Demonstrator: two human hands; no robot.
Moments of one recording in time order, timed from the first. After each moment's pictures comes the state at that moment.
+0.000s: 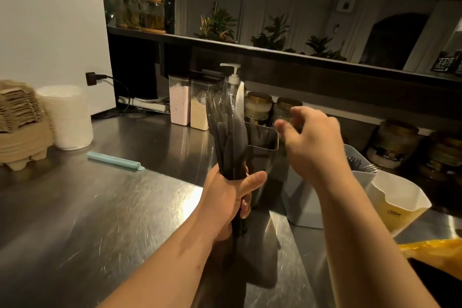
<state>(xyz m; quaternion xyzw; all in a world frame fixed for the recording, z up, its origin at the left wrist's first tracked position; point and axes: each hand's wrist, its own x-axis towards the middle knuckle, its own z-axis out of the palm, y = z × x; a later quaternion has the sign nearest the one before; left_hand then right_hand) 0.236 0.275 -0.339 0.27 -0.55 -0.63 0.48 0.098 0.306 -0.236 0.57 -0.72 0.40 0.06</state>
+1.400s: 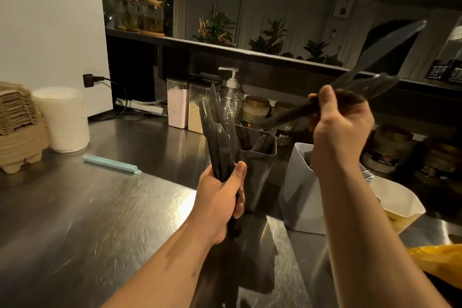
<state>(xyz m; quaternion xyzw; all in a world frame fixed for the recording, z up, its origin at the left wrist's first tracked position) 0.236 0.276 -0.337 0.30 -0.47 -0.65 0.51 0.083 0.292 -0.219 0.40 -0.42 0.81 -0.10</state>
